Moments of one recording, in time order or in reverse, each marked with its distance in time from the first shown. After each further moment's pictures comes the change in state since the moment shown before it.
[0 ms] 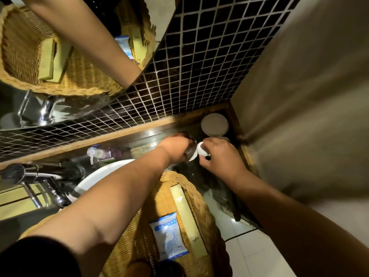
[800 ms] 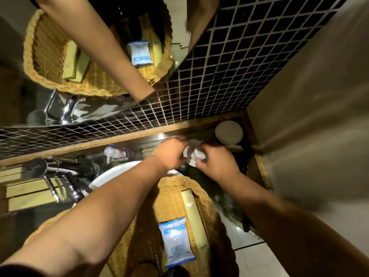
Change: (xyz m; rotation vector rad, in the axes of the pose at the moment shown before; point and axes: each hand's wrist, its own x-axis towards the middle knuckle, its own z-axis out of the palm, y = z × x) left_hand -0.042 -0.033 0.006 -0.203 0.237 -0.073; right_hand 0.027 -0.033 0.017 0.074 -0.133 0.087
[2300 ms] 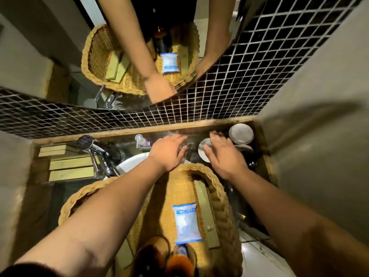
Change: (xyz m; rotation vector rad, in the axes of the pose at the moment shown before) left_hand -0.089 -0.003 -0.033 0.078 0.120 -0.229; right_hand -0.023 -0.023 -0.015 0.003 0.013 -0.137
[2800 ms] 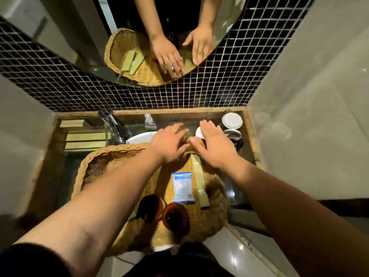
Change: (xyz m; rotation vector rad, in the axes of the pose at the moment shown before) left_hand -0.105 0.048 -0.019 0.155 0.076 0.036; right_hand -0.094 -0.055 -0.026 -0.127 0.058 -0.194
